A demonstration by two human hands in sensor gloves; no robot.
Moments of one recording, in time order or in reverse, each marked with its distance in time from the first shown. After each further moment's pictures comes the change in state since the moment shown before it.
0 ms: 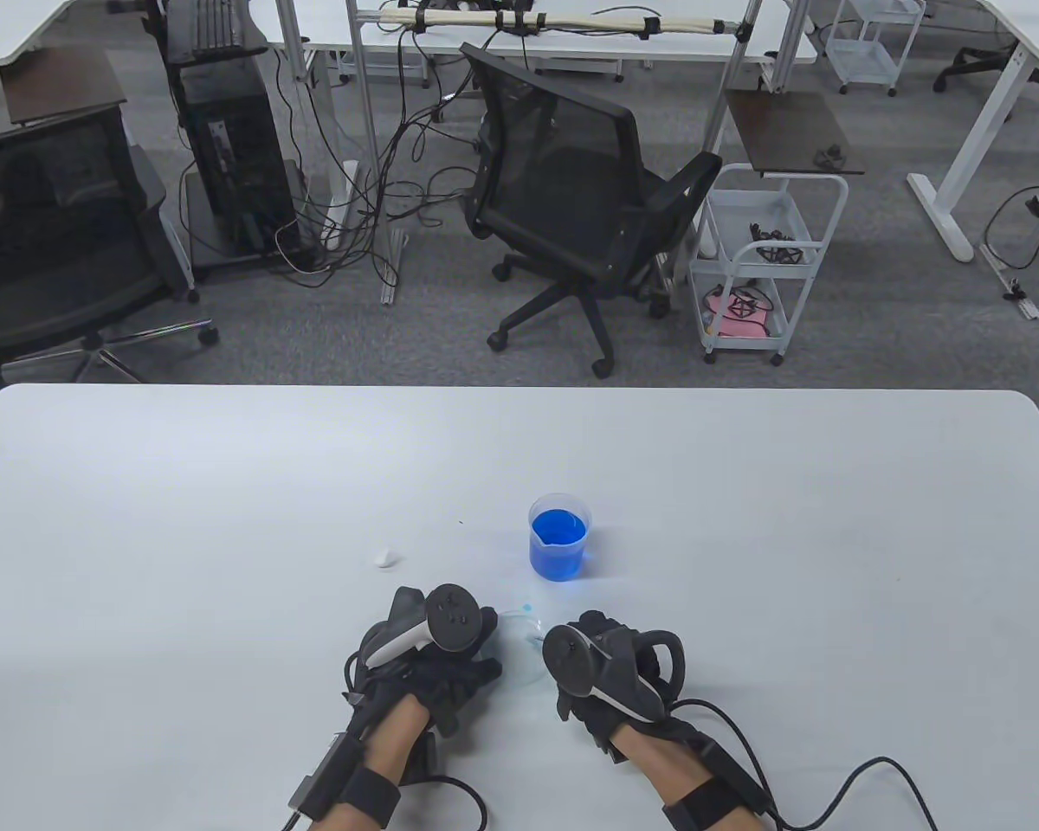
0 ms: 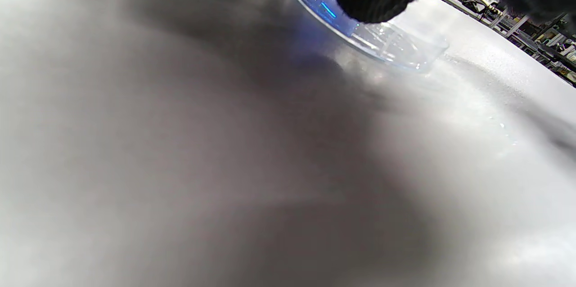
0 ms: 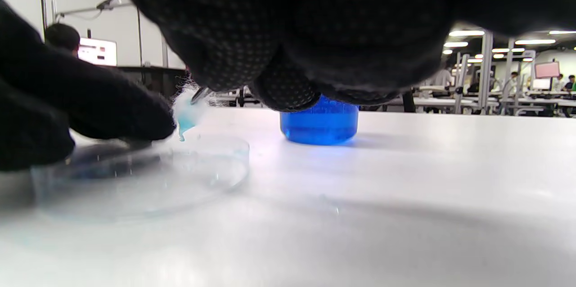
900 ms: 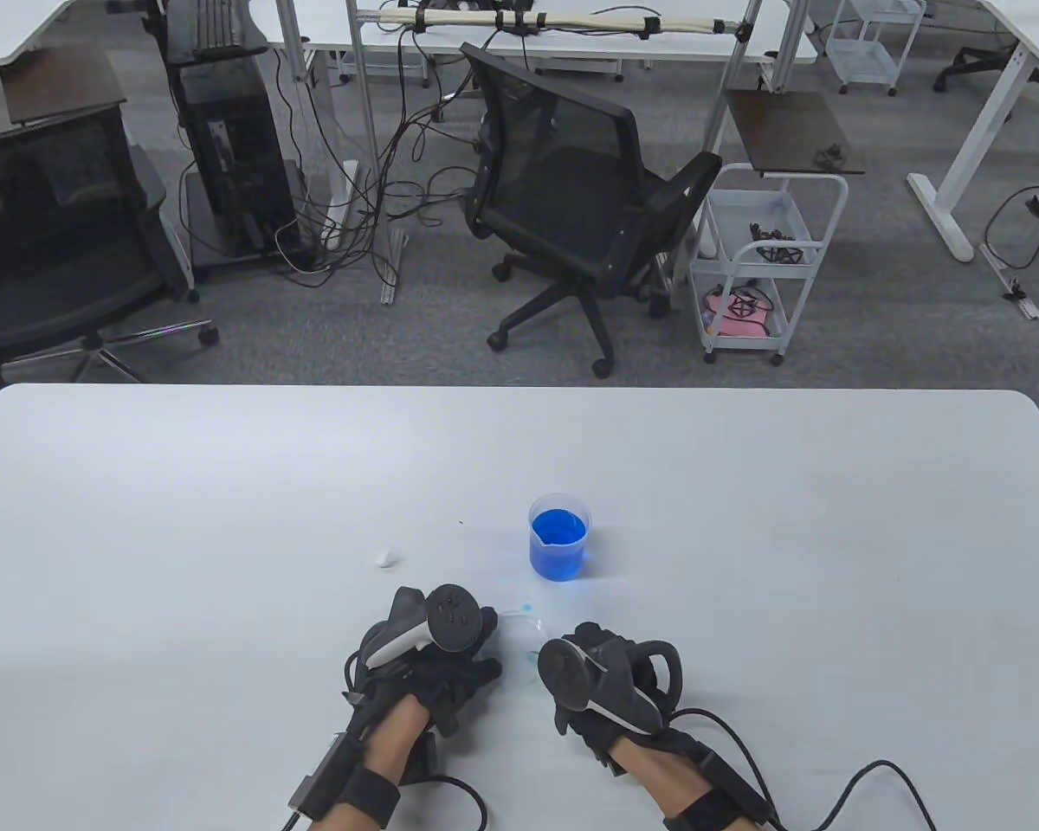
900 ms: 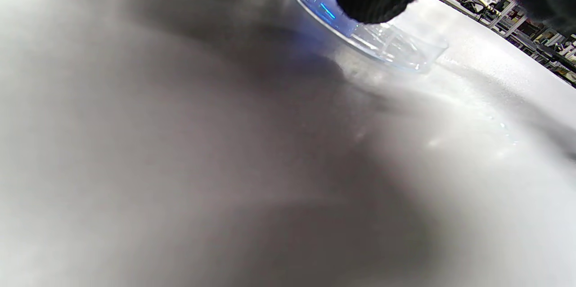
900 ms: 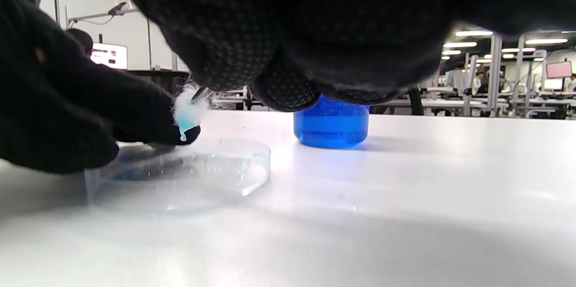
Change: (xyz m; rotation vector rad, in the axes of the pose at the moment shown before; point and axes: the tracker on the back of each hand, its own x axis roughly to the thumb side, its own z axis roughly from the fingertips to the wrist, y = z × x) left_hand 0.000 0.001 0.000 0.004 -0.002 -0.004; right_hand 0.004 -0.012 0.011 -0.027 -0.018 -0.028
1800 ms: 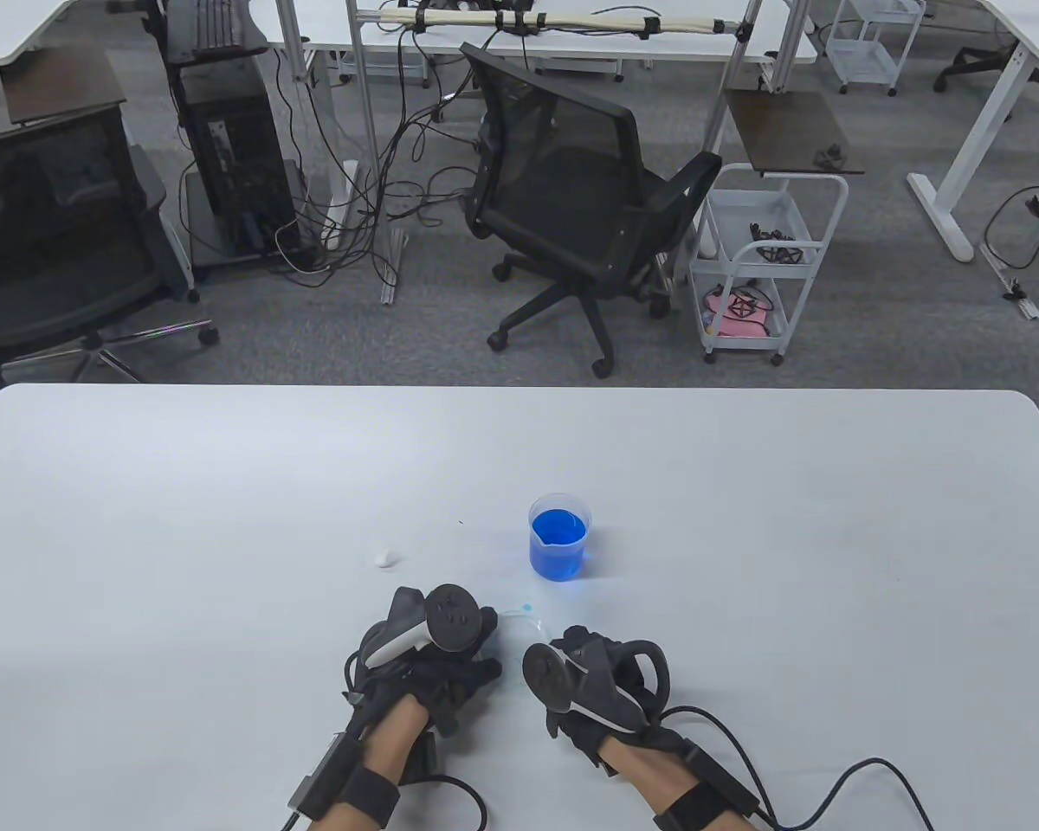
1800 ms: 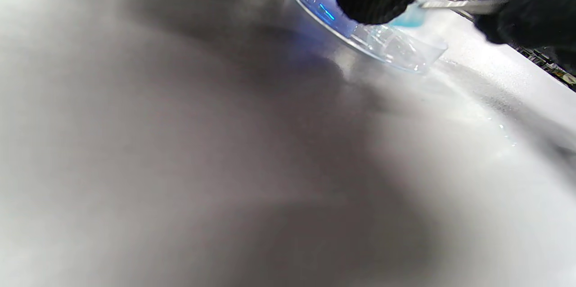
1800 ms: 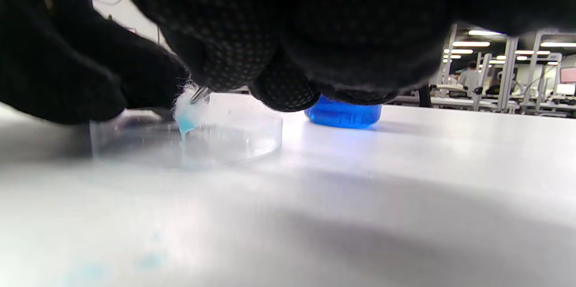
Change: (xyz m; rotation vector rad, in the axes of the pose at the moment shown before) left_hand 0.000 -0.001 0.000 0.004 -0.005 0.004; right_hand 0.010 0.013 -0.003 0.028 -0.032 0.044
